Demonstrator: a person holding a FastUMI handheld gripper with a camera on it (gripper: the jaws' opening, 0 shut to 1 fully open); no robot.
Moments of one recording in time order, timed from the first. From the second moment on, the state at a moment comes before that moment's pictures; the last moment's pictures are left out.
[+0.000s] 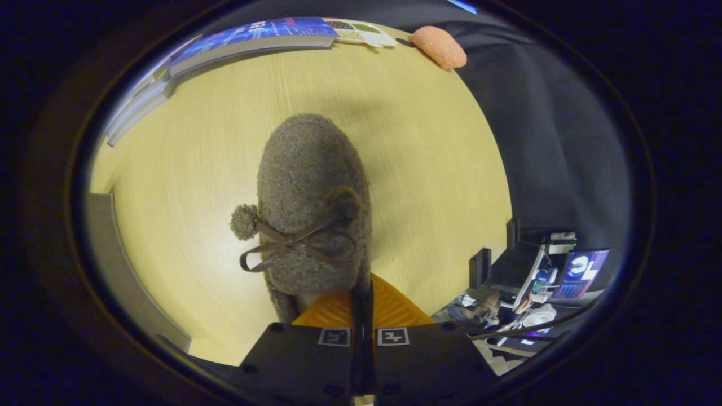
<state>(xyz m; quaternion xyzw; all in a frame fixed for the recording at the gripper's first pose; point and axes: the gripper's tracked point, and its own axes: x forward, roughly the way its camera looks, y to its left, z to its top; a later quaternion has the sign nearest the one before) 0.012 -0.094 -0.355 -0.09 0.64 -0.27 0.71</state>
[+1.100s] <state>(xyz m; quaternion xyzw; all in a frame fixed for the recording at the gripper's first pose) -0.011 0.055 -0.179 -0.18 0.54 -0.29 0.77</state>
